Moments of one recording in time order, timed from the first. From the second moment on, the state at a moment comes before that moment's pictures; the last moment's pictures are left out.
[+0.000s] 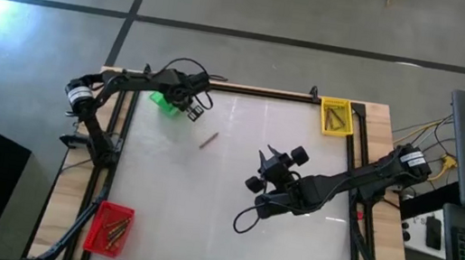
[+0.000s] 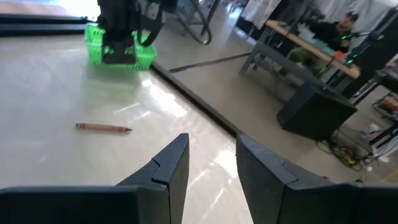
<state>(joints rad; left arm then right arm) 0.63 1.72 1.15 -0.82 -0.39 -0.31 0.36 1.64 1.24 -0.70 1.22 0.70</state>
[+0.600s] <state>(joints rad) 0.68 1.57 0.94 -0.68 -0.34 -0.41 0.36 1.64 1.24 -0.73 1.12 0.70</state>
